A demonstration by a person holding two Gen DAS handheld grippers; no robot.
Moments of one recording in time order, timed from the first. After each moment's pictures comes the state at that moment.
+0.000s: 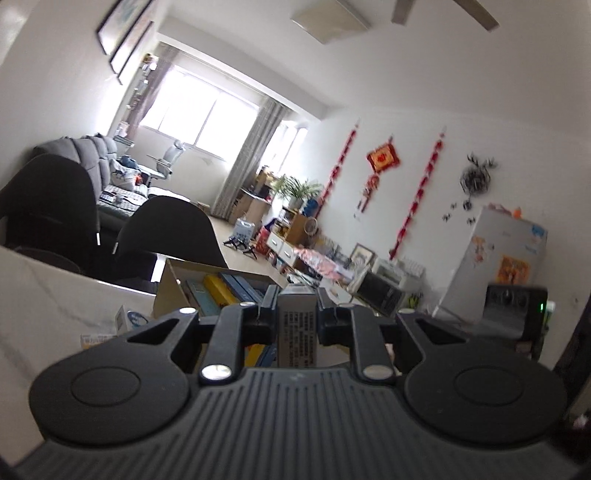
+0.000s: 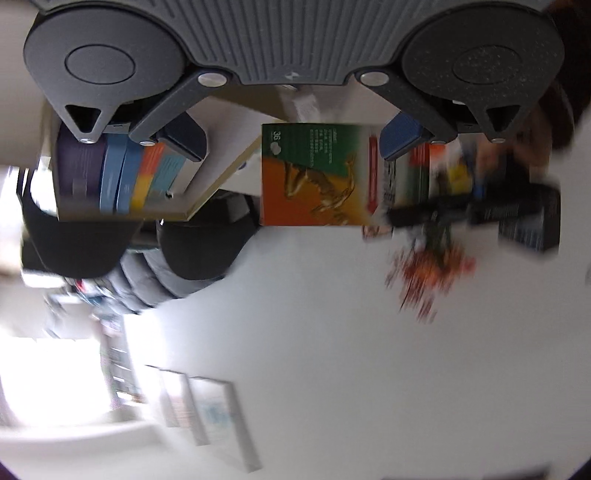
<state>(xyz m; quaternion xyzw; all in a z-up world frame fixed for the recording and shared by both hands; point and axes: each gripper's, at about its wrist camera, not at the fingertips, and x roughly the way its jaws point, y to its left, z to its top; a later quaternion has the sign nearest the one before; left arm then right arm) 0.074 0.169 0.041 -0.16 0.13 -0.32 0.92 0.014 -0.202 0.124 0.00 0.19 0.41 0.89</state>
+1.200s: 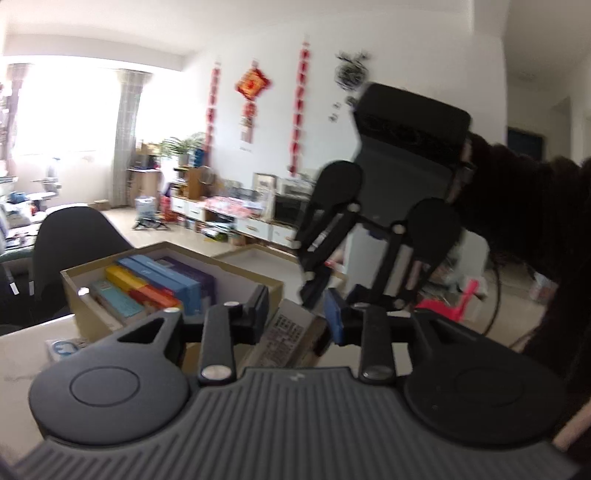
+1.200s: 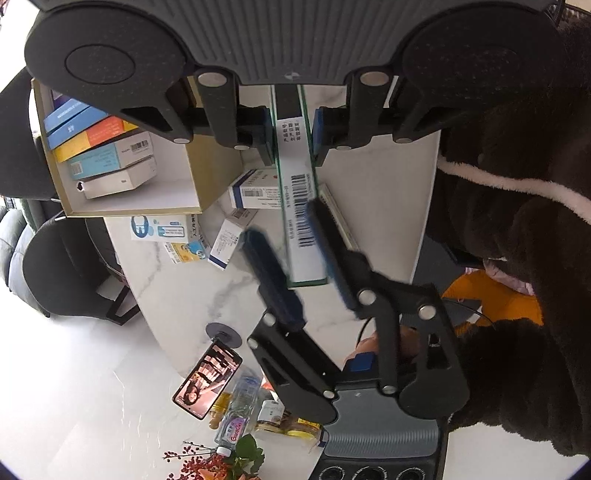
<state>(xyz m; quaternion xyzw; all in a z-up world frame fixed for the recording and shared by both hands) 0.063 0.135 0.027 0.00 0.13 -0.47 0.87 -0.005 -0.117 0.144 -0.42 0.30 0.55 0.66</state>
